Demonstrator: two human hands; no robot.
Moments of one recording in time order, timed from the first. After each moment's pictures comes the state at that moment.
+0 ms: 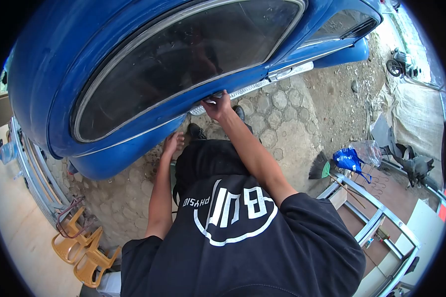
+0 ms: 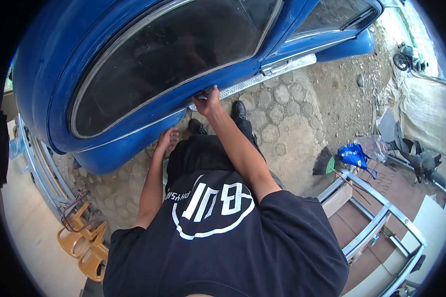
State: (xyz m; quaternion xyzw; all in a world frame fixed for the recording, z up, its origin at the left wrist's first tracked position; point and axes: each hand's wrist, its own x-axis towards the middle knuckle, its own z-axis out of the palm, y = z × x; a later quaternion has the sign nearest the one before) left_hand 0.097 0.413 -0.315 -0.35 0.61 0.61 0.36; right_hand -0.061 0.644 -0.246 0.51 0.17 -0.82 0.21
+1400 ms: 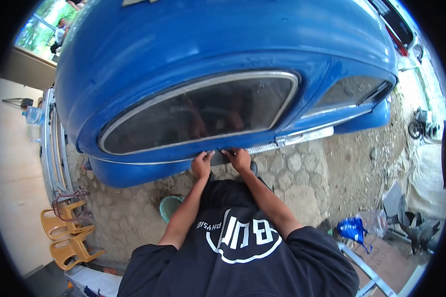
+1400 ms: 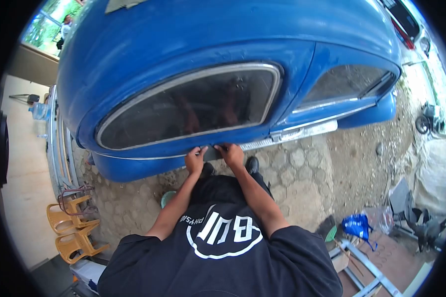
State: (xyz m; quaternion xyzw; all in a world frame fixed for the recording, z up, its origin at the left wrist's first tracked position) left_hand 0.002 0.562 -0.238 -0.31 0.87 0.37 -0.08; right_hand -0.061 0.726 -0.229 -0.04 0.92 -0.38 0.09
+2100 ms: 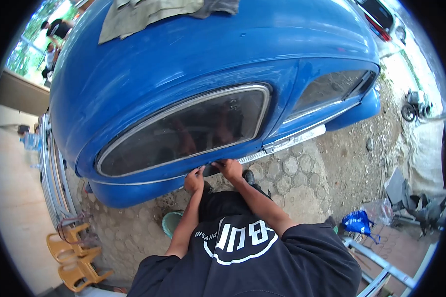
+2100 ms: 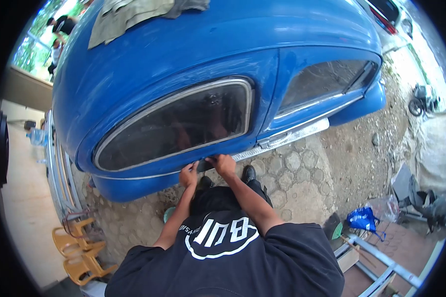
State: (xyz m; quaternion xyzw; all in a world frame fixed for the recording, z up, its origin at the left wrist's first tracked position) left_hand 0.005 0.562 -0.256 -0.36 0.88 0.30 -0.04; right_hand -0.065 0.726 -0.220 -0.03 0.94 -0.31 0.09
